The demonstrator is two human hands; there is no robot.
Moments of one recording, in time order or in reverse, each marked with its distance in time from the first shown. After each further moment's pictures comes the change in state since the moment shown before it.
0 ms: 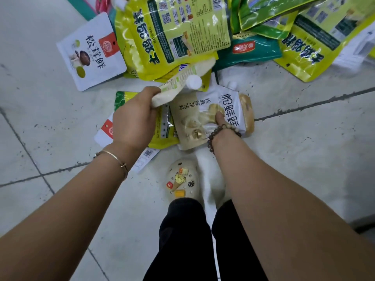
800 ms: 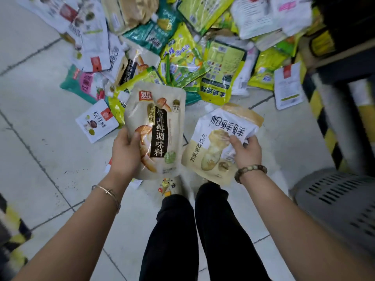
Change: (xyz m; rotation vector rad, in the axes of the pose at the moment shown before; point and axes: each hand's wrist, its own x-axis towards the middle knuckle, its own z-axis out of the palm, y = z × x) left_hand -0.029 0.132 -0.146 -0.675 -0.206 -0.439; right_hand -0.239 -0.029 -0.194 0.060 0.209 -0.733
